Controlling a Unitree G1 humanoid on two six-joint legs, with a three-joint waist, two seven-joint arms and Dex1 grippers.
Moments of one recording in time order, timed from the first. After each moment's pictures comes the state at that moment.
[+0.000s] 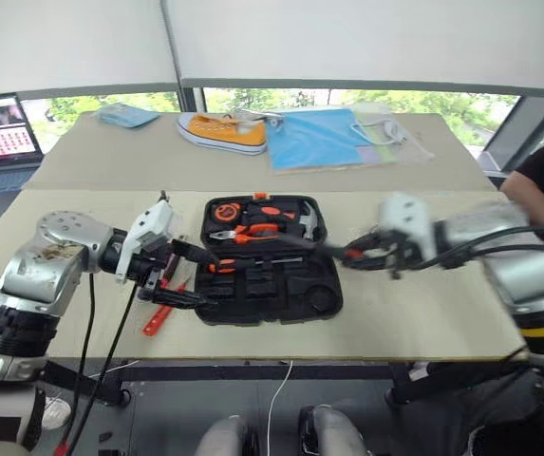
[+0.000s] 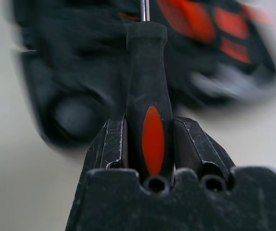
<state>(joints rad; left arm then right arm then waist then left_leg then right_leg) -0.59 0.93 -0.08 -0.02 -0.45 0.54 -1.54 -0.75 -0.81 0.35 -0.06 0.14 0.47 1.22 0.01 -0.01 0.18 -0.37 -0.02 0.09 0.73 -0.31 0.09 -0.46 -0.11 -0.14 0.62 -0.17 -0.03</state>
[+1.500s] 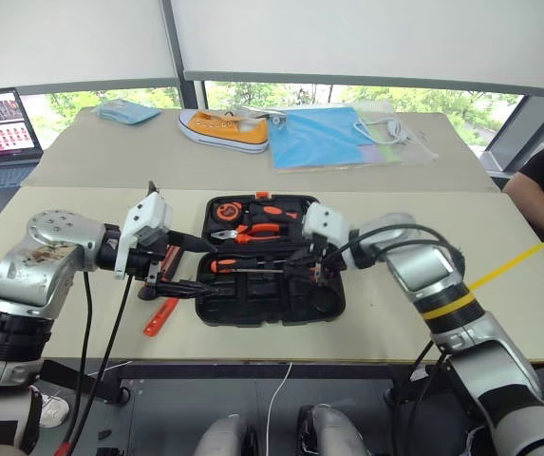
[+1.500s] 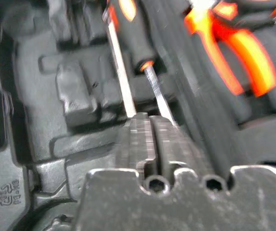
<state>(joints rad) -0.59 0.91 -0.05 -0.03 -0.46 0.53 -1.43 -0.84 -0.50 0.41 0.17 0.00 0.50 1.13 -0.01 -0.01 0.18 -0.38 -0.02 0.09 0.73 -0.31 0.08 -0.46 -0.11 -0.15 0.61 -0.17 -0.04</state>
